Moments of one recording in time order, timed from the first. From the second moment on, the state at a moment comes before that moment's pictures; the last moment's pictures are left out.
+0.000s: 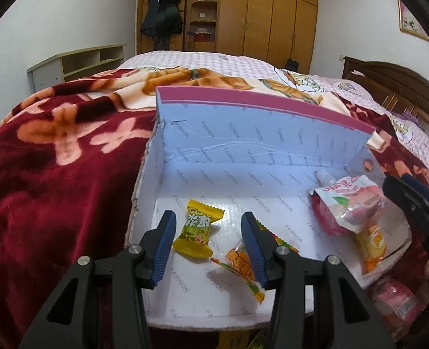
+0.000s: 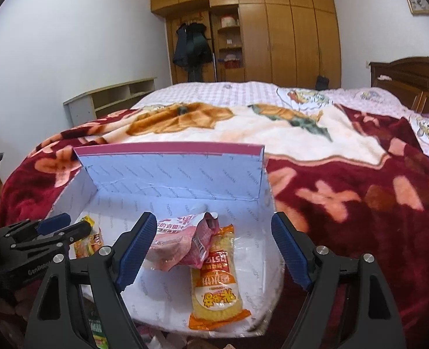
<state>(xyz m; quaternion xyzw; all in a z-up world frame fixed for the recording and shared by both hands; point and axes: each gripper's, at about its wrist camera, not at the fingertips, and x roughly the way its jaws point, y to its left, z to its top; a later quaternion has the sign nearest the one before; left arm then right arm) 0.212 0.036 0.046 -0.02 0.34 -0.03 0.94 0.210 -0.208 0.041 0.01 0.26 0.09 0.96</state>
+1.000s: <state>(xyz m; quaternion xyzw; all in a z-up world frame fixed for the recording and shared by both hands) 0.129 0.039 0.072 -0.02 0.32 -0.03 0.95 0.123 -0.210 0.045 0.03 0.25 0.11 0.96</state>
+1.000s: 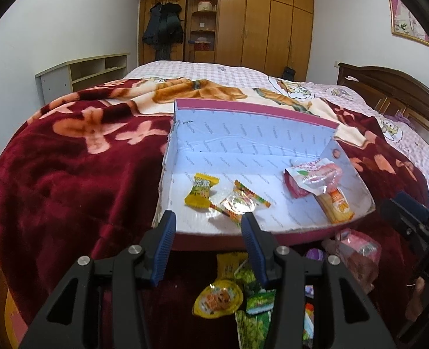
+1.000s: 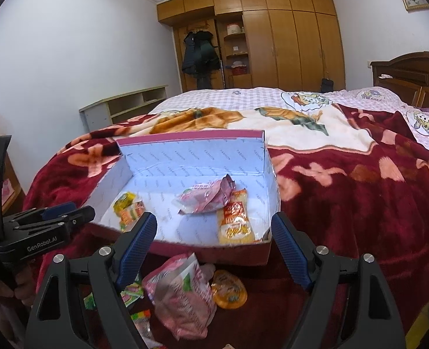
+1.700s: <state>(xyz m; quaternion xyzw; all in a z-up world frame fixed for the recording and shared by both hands) 0.099 0.050 0.036 -0.03 0.37 -0.03 0.93 0.089 -0.217 0.015 0.06 0.28 0.12 0.95</state>
